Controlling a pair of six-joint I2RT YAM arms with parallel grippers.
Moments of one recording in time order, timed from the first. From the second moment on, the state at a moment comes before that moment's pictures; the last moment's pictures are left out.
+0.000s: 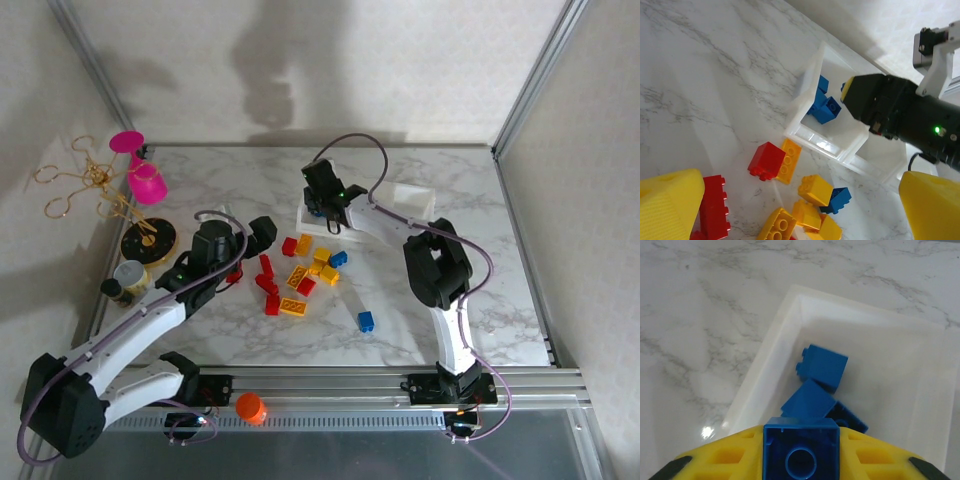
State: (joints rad) left arm -0.46 1.03 0.67 -0.10 -0.13 -0.82; right arm 0.69 2.11 1.70 -0.37 0.31 0.36
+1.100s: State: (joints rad) left arm -0.45 1.02 0.69 -0.08 -0.04 -0.83; right arm 0.66 1.77 1.45 -0.32 0.23 0.33
